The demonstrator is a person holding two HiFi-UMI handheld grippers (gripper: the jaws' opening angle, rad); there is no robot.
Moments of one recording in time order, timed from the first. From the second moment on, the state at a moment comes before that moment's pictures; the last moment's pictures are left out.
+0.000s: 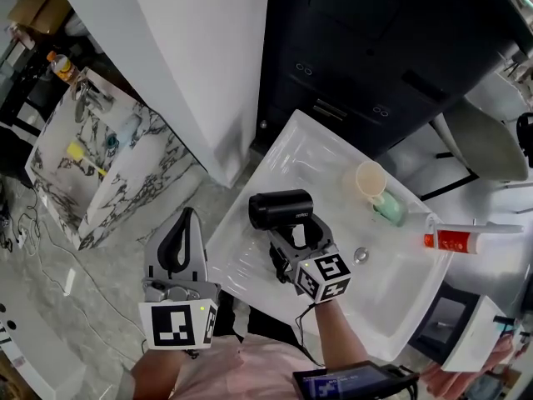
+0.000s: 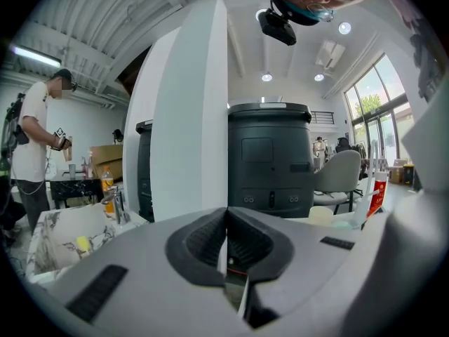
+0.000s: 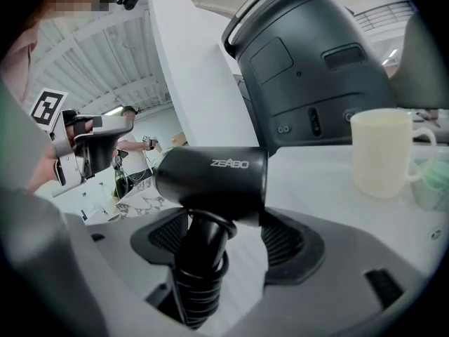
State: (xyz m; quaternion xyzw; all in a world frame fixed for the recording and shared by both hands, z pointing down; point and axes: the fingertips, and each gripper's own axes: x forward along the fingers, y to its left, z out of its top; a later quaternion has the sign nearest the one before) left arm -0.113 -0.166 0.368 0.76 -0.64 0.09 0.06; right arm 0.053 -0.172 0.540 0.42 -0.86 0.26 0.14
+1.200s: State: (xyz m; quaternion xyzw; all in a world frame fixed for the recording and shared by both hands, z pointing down) left arm -0.108 -0.179 0.383 0.76 -0.64 0.10 0.08; right arm 0.049 -0.181 0.585 0.38 -0.83 0.37 0.20
